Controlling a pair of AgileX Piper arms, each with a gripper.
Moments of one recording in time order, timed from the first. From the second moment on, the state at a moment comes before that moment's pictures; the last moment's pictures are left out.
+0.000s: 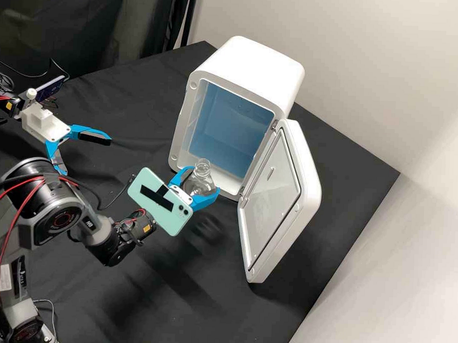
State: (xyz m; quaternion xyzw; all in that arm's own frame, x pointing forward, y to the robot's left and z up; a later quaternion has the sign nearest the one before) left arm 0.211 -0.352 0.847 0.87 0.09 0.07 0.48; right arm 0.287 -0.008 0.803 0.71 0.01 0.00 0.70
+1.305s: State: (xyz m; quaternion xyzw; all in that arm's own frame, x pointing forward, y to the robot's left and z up) left arm 0.217 -0.345 0.835 0.86 0.11 0.05 0.49; right arm 0.468 0.040 0.748 0.70 -0.01 -0.04 0.71
